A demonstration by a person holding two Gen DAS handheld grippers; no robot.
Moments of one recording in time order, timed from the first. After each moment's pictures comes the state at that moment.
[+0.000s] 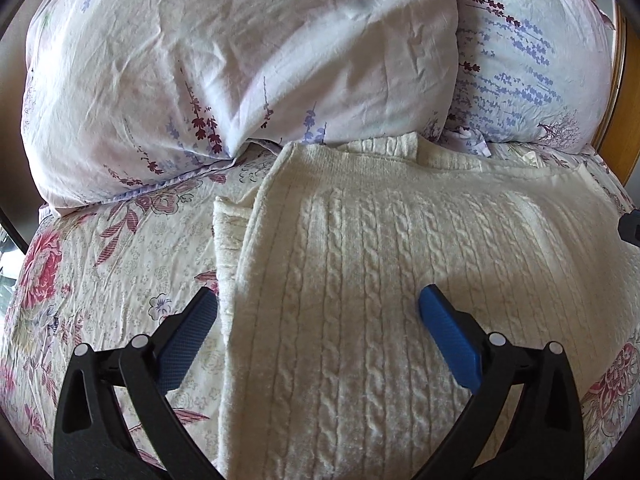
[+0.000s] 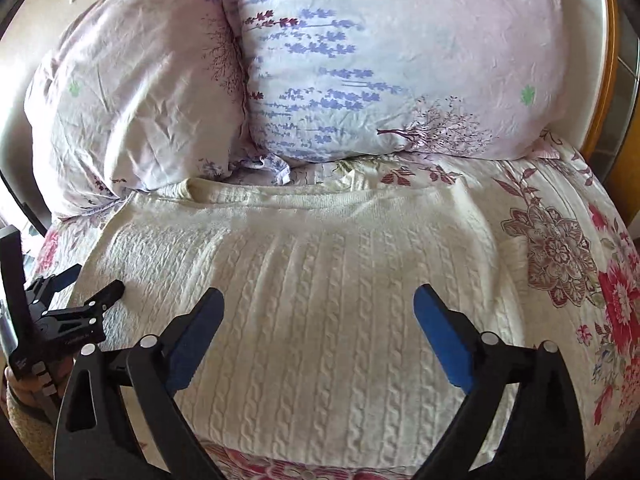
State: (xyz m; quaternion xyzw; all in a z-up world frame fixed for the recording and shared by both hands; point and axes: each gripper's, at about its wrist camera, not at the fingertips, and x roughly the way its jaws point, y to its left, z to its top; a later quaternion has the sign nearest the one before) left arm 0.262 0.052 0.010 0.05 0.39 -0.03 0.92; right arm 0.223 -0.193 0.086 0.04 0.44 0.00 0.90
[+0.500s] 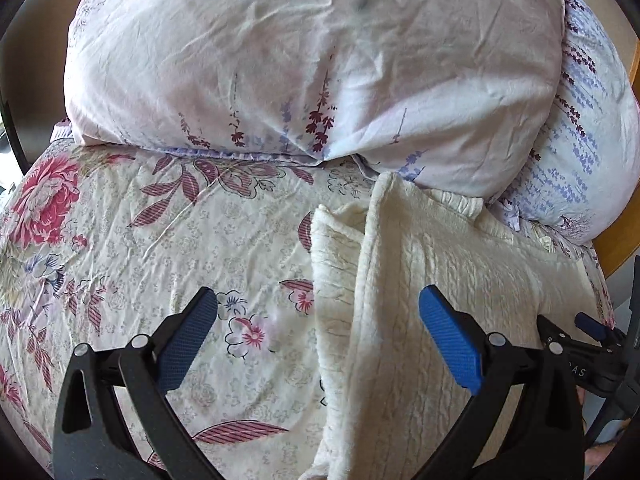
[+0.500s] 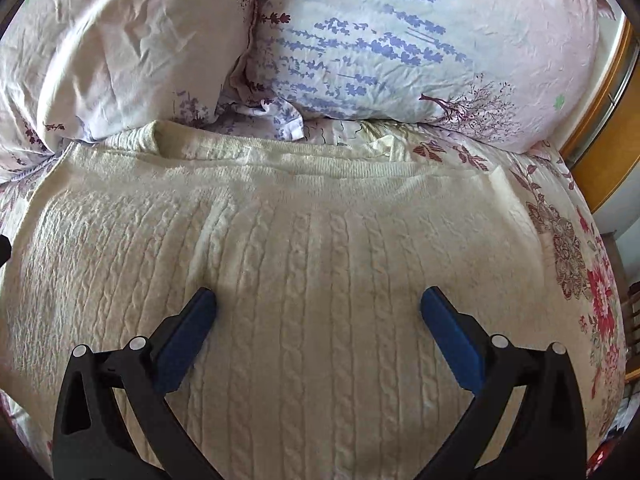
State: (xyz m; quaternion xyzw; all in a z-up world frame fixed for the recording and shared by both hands) left arm 0.274 0.132 0.022 -0.11 0.41 -0.01 0.90; right arm 0.258 -0.134 0.037 -0.02 0.49 -0.09 0.87
